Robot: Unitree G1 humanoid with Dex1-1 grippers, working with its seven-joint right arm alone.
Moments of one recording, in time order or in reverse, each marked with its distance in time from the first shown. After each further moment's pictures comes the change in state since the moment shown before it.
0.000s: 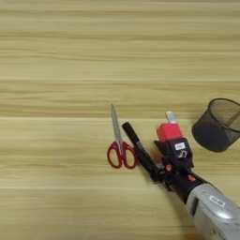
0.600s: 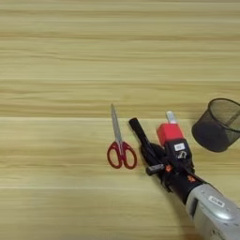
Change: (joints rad) arm 0.001 0.000 0.002 0.007 -0.001 -0.001 0.000
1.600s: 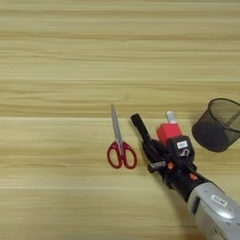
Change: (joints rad) arm -0.001 0.000 -0.008 -0.015 0.005 -0.016 -0.001
